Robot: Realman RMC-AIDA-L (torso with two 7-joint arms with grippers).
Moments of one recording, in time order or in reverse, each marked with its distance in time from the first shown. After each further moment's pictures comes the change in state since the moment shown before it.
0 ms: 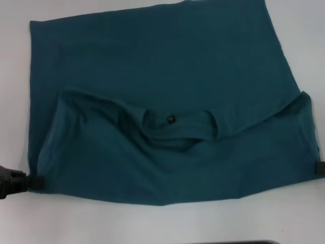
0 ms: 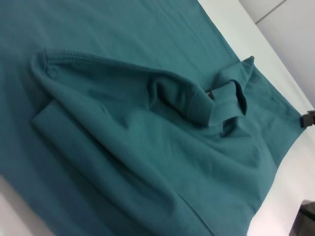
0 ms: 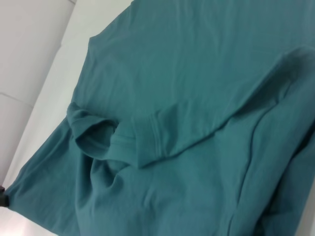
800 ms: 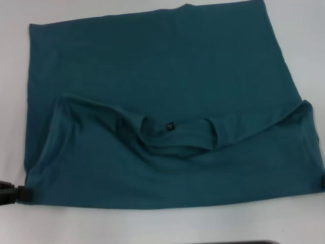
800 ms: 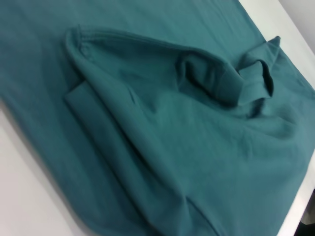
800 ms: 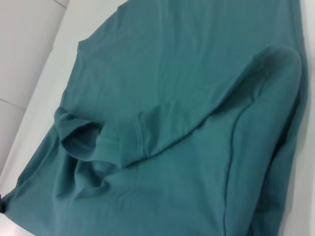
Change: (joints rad) left arm -0.005 0.035 -0.010 0.047 0.079 -0.015 0.040; right arm -0.053 0.008 0.051 -0.009 -0.035 0.005 -0.038
